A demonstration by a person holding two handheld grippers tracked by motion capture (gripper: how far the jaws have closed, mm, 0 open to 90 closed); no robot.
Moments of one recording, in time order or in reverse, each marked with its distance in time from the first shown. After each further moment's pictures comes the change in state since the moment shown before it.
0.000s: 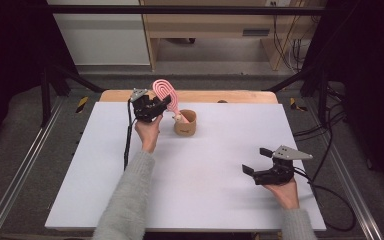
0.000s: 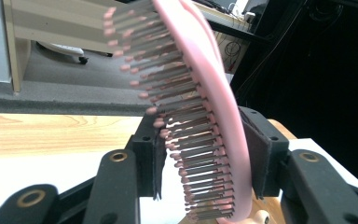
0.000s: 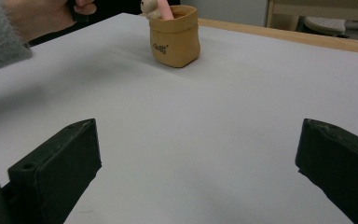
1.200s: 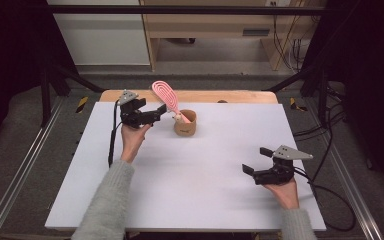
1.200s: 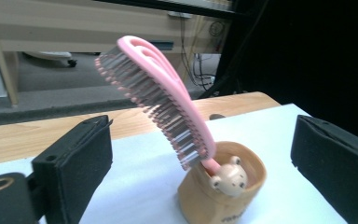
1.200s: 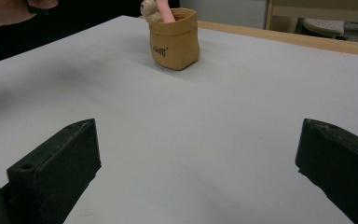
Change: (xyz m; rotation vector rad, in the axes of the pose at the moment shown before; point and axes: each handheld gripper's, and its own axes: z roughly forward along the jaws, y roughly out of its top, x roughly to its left) left arm -0.002 0.014 -0.054 0.071 -0.077 0.151; right arm 0.000 0.001 -0.001 -0.009 -0.001 0.004
